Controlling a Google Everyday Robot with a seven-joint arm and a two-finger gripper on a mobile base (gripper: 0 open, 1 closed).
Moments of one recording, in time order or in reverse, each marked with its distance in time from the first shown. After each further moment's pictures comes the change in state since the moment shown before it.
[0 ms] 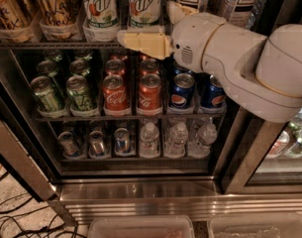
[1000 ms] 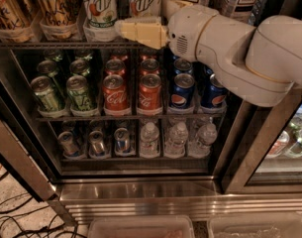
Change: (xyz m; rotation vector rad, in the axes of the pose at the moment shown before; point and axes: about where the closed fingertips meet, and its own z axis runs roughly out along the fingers) arm -0.001 -0.019 0.025 -0.014 -0.031 0.025
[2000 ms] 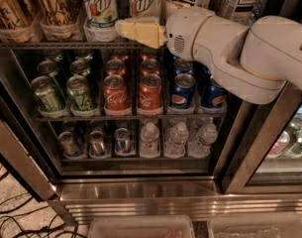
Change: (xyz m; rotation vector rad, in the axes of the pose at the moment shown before) arm 0.008 -0.005 0.012 0.005 0.011 0.012
